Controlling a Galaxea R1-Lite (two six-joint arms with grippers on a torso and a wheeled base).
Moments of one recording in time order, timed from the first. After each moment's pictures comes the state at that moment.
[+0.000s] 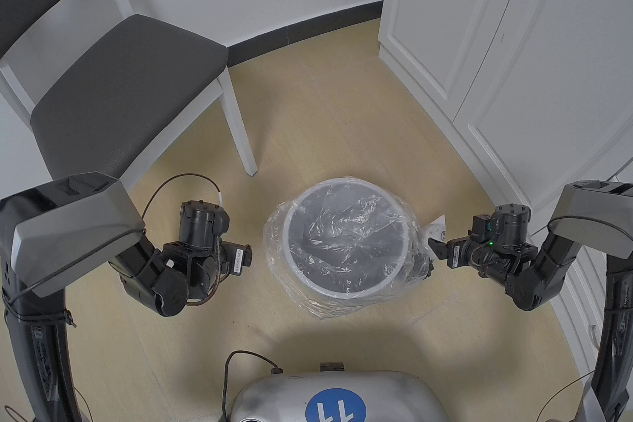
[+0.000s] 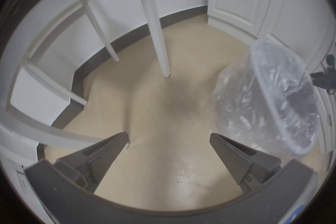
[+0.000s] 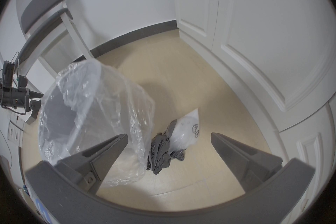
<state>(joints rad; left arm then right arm) -0.39 2.26 -0.88 -0.83 0.35 0.01 0.21 2.30 -0.74 -1.19 -0.02 0.02</state>
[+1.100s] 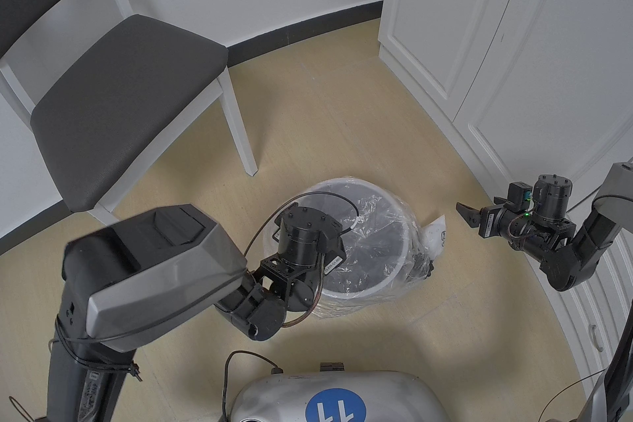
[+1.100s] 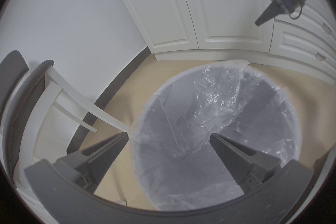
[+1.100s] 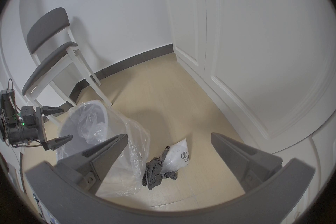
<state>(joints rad) -0.70 2.43 -1.18 -0.98 0.48 0.50 0.09 2.10 -0.69 -1.18 0.11 0.02</state>
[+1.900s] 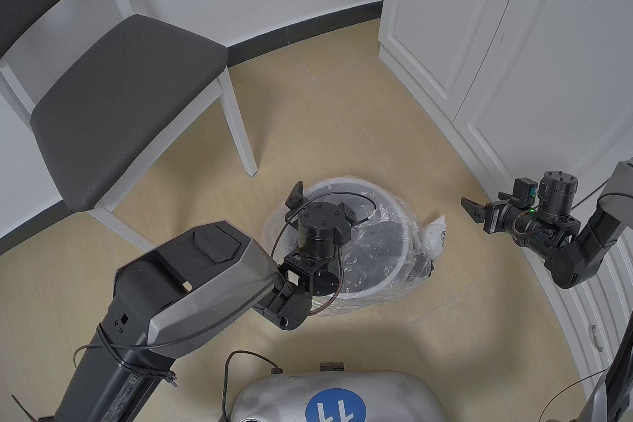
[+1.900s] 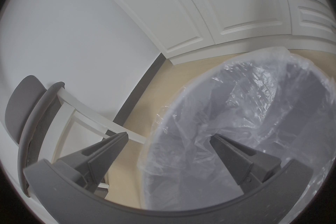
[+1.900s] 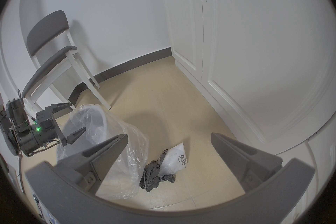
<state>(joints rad) -0.70 2.63 -1.48 -1.09 0.65 0.75 0.08 2.07 -0.69 -1.19 0.12 0.02</state>
